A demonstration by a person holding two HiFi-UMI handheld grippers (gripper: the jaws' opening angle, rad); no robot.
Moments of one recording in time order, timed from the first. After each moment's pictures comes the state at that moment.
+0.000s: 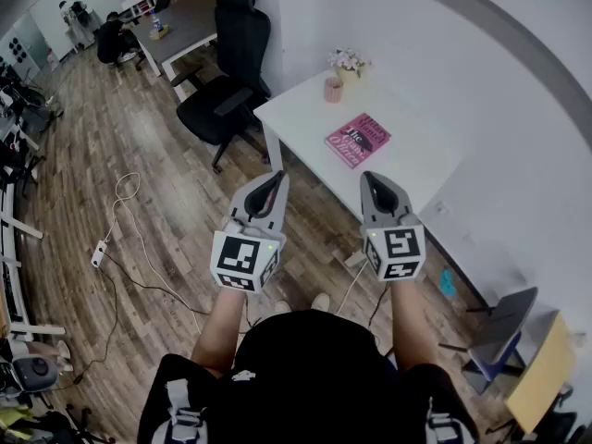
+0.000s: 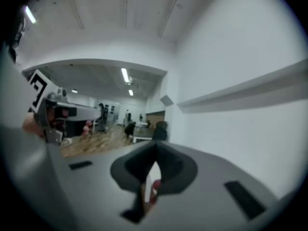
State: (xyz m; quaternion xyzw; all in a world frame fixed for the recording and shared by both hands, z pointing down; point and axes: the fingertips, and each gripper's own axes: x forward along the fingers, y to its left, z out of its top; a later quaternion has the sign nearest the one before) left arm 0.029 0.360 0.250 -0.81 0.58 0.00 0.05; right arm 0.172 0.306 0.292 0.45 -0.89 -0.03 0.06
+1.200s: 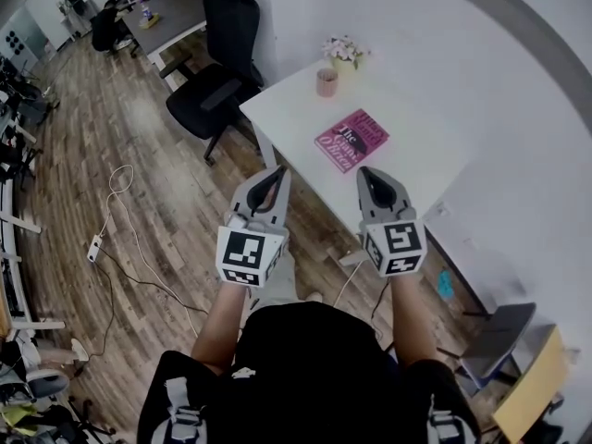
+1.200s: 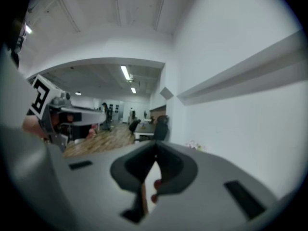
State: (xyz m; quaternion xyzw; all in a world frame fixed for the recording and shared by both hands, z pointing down) left arm 0.062 0.260 0.295 -0.80 0.59 -0.04 0.04; right arm 0.195 0.214 0.331 0.42 -0.91 0.00 0.08
